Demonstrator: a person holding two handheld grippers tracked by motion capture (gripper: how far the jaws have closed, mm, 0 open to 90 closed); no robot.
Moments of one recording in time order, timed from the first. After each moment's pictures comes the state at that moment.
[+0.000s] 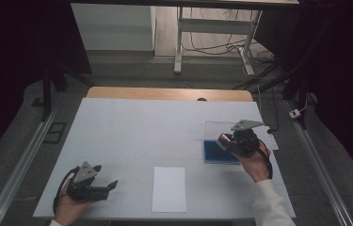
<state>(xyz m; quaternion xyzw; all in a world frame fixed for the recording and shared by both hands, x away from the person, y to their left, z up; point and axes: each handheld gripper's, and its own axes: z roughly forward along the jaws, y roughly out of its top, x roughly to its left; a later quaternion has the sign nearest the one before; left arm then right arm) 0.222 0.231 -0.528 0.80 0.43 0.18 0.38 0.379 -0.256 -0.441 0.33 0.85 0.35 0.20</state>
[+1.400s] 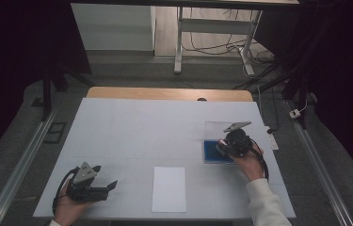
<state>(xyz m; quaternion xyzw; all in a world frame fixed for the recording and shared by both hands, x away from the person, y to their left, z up) 0.220 0.231 -0.528 0.80 0.43 0.18 0.38 0.400 -0.250 -0.475 0.36 0.88 0.26 0.17</state>
